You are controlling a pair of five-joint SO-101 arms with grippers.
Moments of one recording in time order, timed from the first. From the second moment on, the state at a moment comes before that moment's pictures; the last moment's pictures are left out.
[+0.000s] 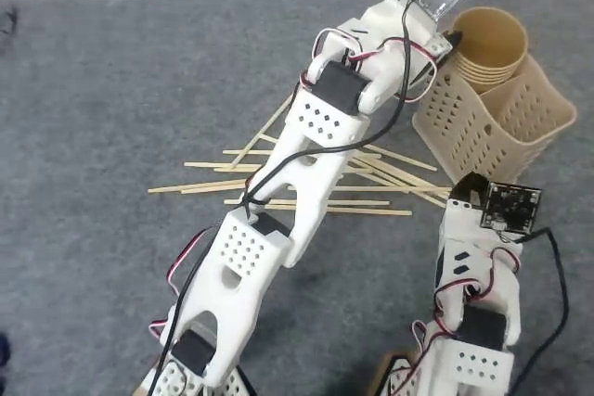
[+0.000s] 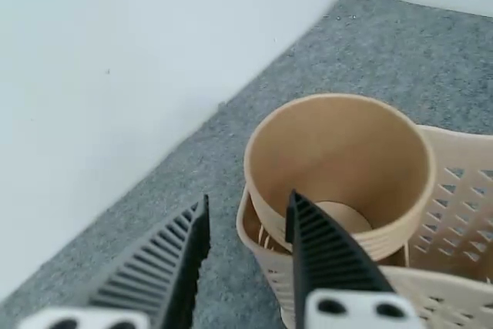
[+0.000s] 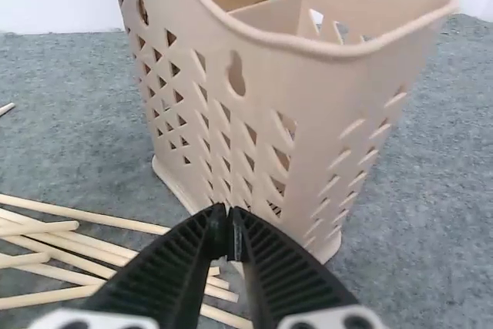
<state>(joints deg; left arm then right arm) 31.7 52.8 -80.9 65.8 -7.4 11.3 -103.1 95.3 38.1 3.6</state>
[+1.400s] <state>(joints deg) 14.2 17.1 -33.4 99.4 -37.9 1.1 -103.1 95.4 38.1 15.3</state>
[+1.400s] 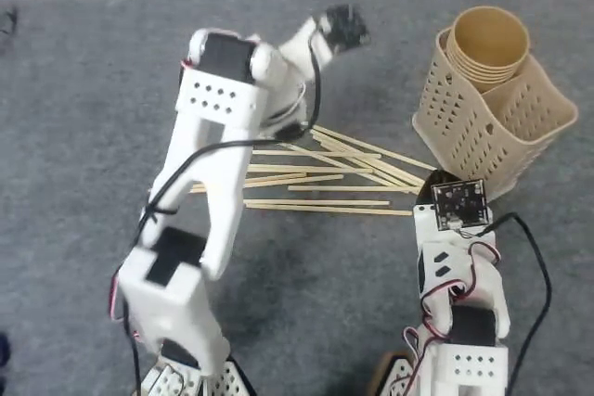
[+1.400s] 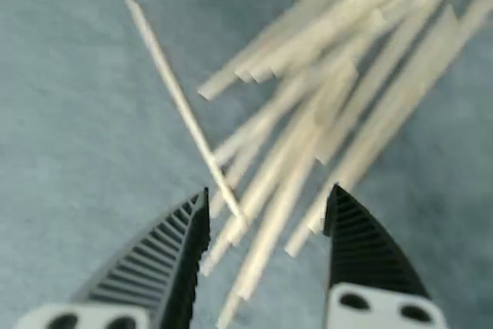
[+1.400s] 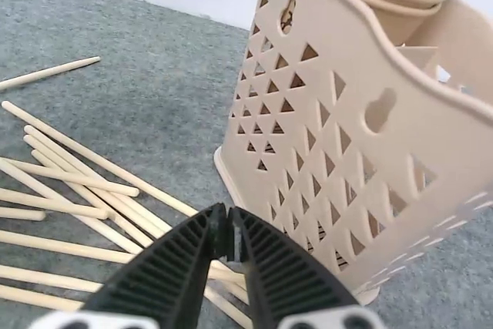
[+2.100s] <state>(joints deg) -9.4 -51.7 44.1 69.7 -24.5 -12.5 -103.1 95.4 44.1 22.3</state>
